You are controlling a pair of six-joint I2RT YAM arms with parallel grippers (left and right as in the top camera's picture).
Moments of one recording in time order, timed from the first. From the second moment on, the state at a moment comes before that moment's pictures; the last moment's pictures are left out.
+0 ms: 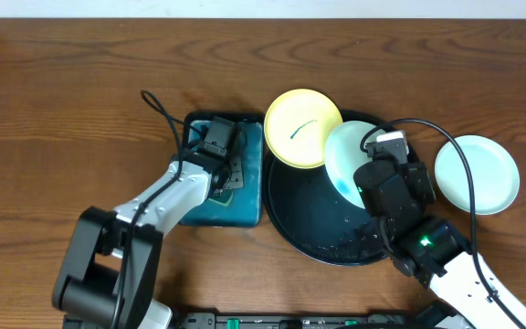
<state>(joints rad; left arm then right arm) -0.37 1.68 0.89 -0.45 -0.07 -0.46 0.61 1.05 0.73 -0.49 0.78 0.04</state>
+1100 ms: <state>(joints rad) -0.38 1.72 0.91 -0.50 -0.04 -0.47 0.61 1.05 0.73 -0.49 0.78 0.04</state>
